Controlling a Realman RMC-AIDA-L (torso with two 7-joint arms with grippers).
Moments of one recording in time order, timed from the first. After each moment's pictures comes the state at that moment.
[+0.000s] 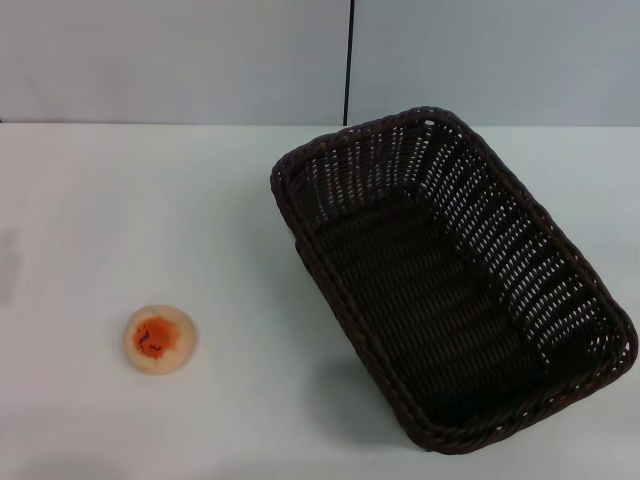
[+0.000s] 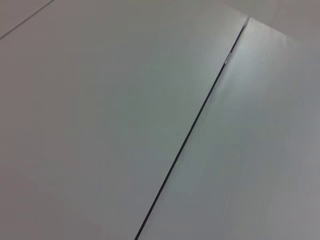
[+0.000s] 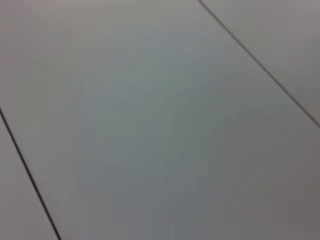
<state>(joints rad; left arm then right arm) -0.12 -2.07 -0.98 -0.11 2.30 1.99 -0.77 0.30 2.07 0.11 -0.17 -1.09 -1.52 0.88</state>
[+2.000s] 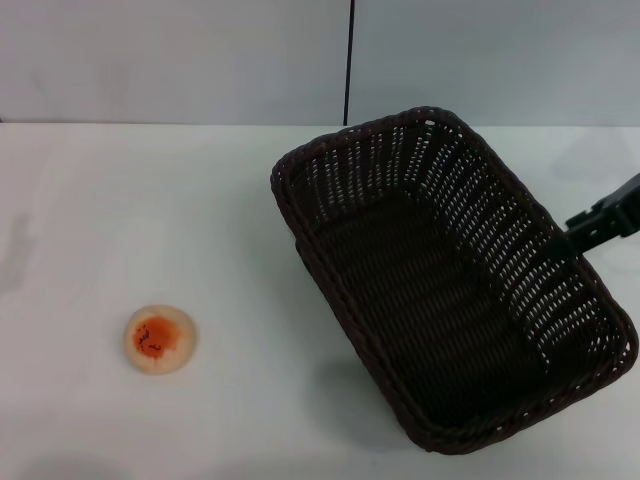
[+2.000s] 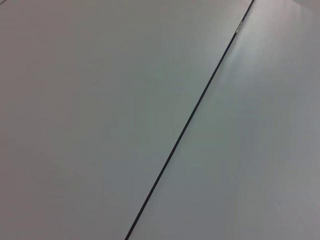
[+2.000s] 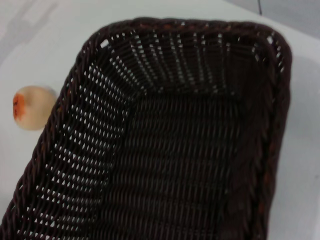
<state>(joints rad) -0.15 -2.07 -0.97 -0.09 2.31 1.91 -0.76 0.79 1.95 -0.81 -0.95 -2.57 -1.80 2.21</state>
